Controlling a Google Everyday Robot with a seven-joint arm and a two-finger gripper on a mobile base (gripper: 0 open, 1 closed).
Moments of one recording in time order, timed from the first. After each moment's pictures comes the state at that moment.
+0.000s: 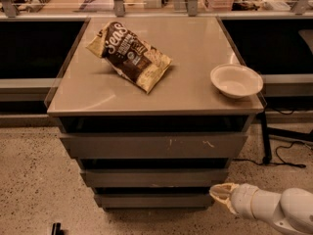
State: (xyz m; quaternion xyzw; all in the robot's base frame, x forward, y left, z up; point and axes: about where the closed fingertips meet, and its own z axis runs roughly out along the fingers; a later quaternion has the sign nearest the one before) arm 0.424 -0.203 0.522 -0.44 0.79 0.15 0.40
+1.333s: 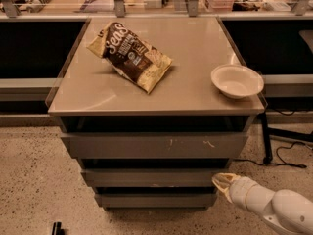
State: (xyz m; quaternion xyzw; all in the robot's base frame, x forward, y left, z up) arm 0.477 -0.226 0.507 -0.41 0.79 0.06 0.45
